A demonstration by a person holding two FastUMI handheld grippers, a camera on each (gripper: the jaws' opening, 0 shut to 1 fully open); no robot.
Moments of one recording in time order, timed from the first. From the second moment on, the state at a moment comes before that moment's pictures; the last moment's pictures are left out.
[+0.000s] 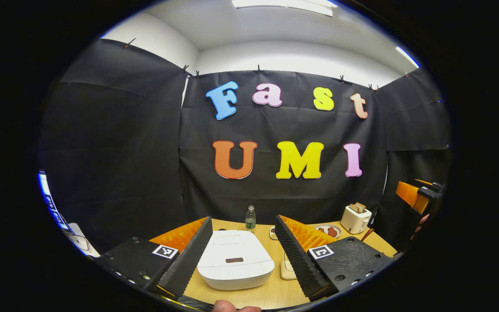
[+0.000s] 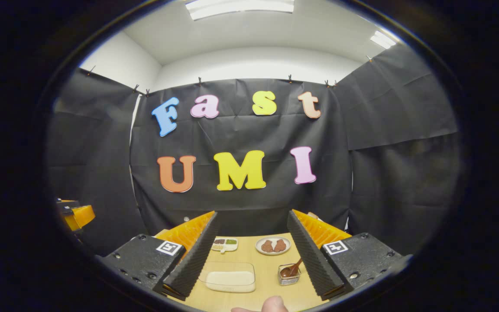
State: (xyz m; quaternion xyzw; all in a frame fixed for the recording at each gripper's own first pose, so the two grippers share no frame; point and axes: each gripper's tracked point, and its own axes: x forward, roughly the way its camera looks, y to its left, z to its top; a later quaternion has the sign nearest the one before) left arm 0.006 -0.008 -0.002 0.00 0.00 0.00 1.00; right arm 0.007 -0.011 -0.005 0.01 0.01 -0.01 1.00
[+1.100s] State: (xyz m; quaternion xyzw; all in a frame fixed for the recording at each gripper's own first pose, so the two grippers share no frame) left arm 0.047 -0.024 -0.101 -0.03 0.17 -0.02 0.98; right arm 0.050 -0.025 -0.037 0.02 0.04 0.02 1.00
